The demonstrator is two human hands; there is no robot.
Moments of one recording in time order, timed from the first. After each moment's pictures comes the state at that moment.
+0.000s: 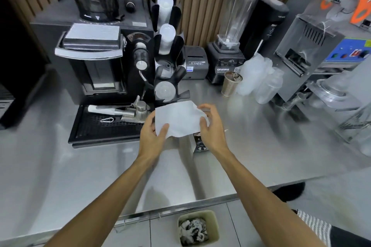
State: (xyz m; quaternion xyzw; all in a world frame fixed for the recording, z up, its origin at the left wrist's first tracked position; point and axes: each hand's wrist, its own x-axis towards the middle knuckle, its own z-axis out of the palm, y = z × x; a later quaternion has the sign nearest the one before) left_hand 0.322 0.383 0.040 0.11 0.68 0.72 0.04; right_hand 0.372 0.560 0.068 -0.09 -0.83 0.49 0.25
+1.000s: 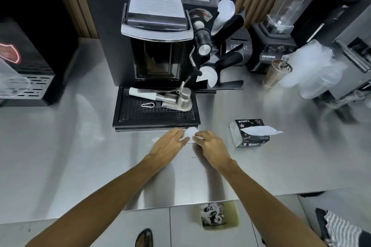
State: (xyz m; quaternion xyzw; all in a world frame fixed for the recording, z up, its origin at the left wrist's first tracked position) left_hand 0.264 0.280 -0.055 0.48 0.87 0.06 -0.11; right_hand 0.333 0.462 -0.046 0.09 -0.99 0.07 0.11
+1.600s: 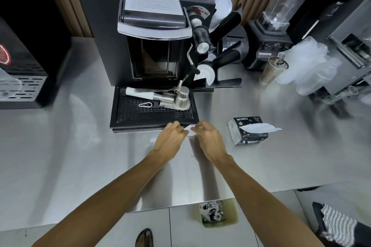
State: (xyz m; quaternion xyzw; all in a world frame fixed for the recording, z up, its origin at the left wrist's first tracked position) left_hand 0.259 0.293 -0.040 0.42 0.91 0.03 -0.04; right_hand 0.318 0.453 -0.044 -0.02 -0.98 0.16 0.09
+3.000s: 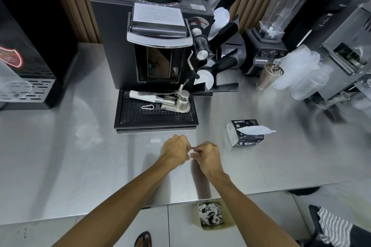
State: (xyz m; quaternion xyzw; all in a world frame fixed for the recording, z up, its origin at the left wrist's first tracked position) left_hand 0.288 0.304 -0.030 0.20 0.92 0.25 0.23; right_hand 0.358 0.422 -0.042 -0.21 -0.92 0.32 0.00
